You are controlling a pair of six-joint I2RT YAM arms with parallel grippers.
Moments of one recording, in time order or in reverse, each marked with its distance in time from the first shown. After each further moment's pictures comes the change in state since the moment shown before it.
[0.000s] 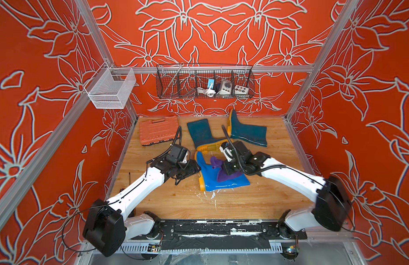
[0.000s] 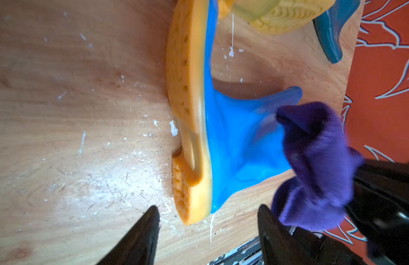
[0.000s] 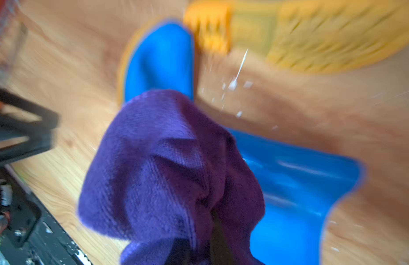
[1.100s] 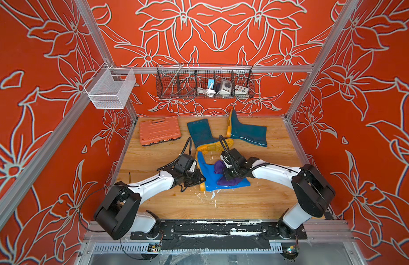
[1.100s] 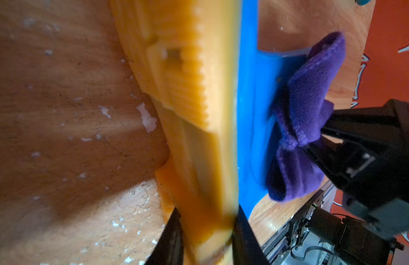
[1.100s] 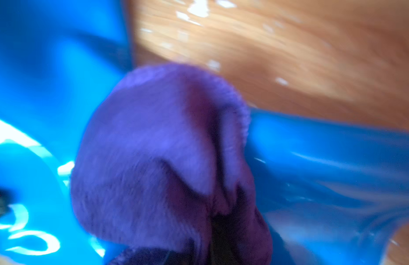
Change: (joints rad) left arm -0.086 0.161 -0.160 0.325 0.067 0.013; right arm 0.024 0.102 -0.071 0.112 0.007 0.037
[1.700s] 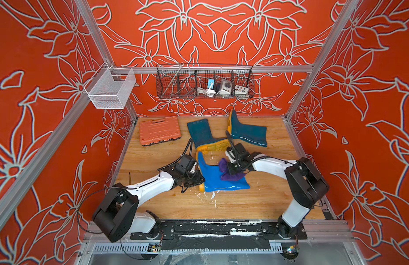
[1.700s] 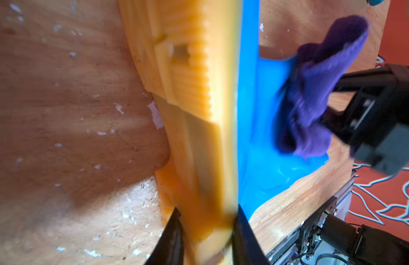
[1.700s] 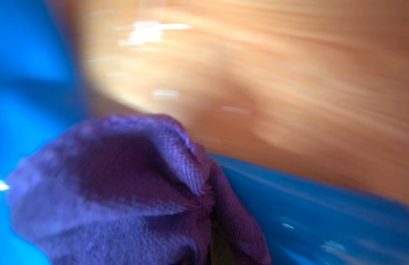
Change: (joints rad) left arm -0.035 -0.019 0.007 -0.037 -0.068 -0.014; right arm -0.251 0.049 -0.042 0.011 -0.066 -0.040
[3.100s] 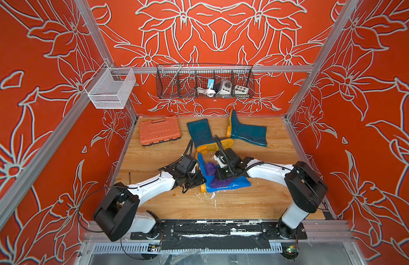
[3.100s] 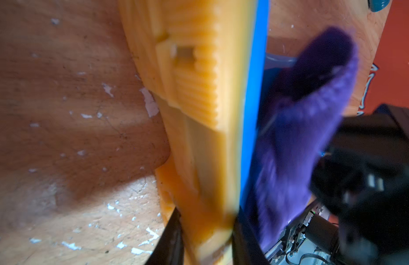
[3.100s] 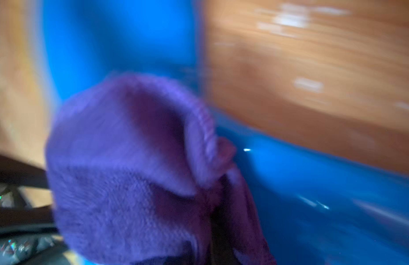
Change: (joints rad) left arm -0.015 -0.004 -0.005 0.003 0.024 -0.089; right arm 0.136 -0.044 -0.058 0.109 -0.092 0.129
